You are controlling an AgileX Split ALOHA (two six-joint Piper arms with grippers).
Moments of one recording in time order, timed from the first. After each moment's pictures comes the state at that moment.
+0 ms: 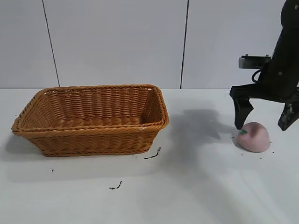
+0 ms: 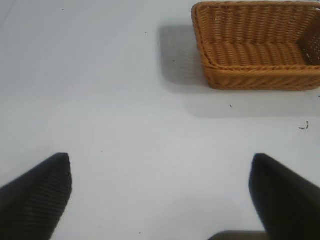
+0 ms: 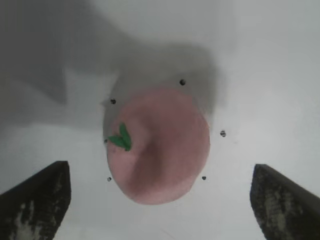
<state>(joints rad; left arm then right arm) -0.01 0.00 -0.50 -0.01 1.06 -0.03 0.04 2.07 -1.39 0.04 0.83 -0.02</state>
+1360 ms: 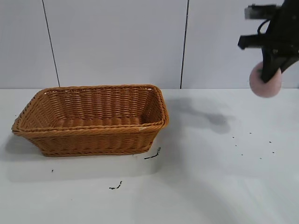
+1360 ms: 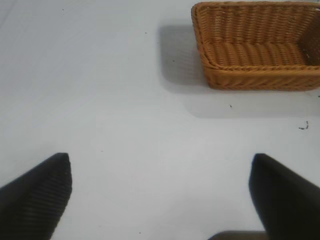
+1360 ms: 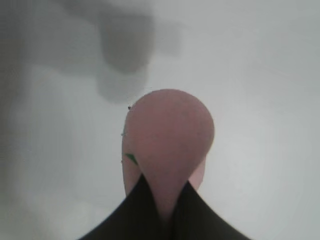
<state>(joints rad) -0.01 0.00 -0.50 -0.01 1.06 -0.03 0.04 1.94 -1.73 0.03 1.17 -0.08</state>
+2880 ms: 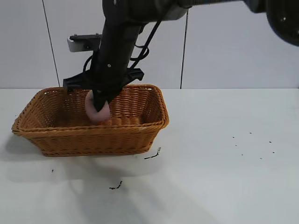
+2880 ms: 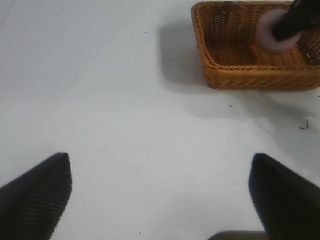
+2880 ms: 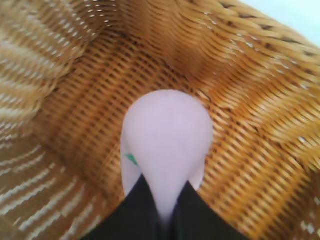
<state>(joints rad) -0.01 0.00 -0.50 -0.01 1.06 -0.03 0.65 2.48 -2.19 0.06 0.92 -0.03</state>
